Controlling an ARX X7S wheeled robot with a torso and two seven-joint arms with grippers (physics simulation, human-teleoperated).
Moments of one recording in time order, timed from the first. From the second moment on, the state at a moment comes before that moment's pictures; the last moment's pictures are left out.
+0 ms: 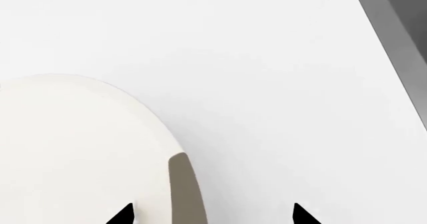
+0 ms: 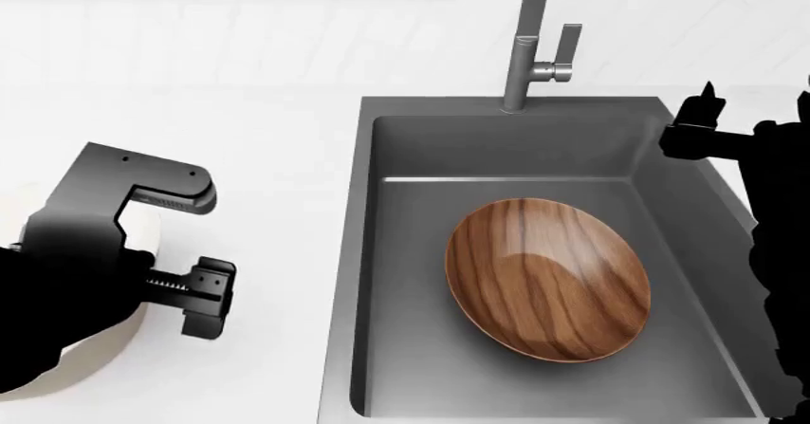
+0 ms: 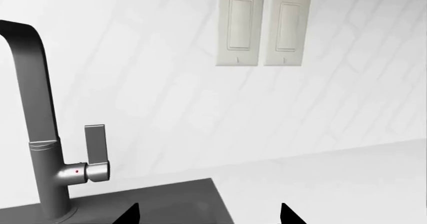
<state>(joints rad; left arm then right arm) -1.68 -1.13 1.45 0.37 -2.21 -0.81 -1.07 0.76 0.48 0.14 -0.16 0.35 0.84 0.17</state>
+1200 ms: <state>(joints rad) -1.84 -1.04 1.39 0.32 -2.10 -0.96 -1.04 0.76 0.48 0.15 -0.18 0.37 0.85 0.18</state>
